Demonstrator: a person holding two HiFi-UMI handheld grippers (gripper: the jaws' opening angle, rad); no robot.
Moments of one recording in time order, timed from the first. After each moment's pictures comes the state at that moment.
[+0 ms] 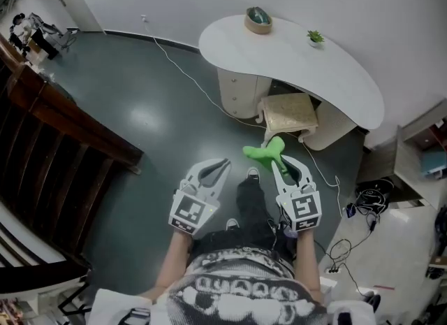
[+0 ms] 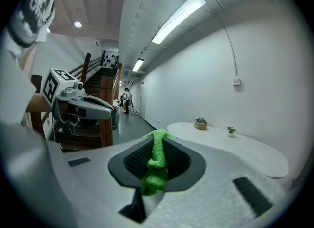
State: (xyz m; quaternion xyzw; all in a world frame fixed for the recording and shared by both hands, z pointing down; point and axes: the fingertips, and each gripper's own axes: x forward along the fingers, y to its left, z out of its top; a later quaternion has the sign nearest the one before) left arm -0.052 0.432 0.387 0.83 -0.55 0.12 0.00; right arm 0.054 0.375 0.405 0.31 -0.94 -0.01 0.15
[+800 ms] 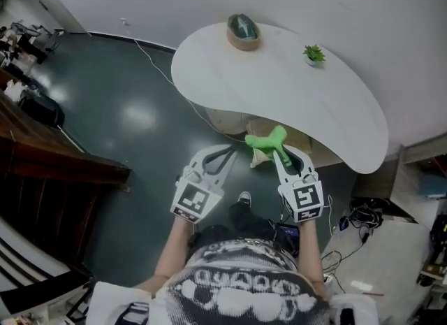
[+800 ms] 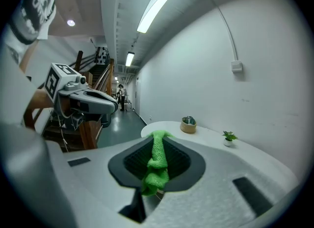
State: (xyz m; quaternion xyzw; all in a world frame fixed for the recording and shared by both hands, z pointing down) left arm -0.048 0.112 0.392 0.84 -0.52 0.13 -0.01; right arm 0.048 0.065 0.426 0.30 -0.94 0.00 0.17
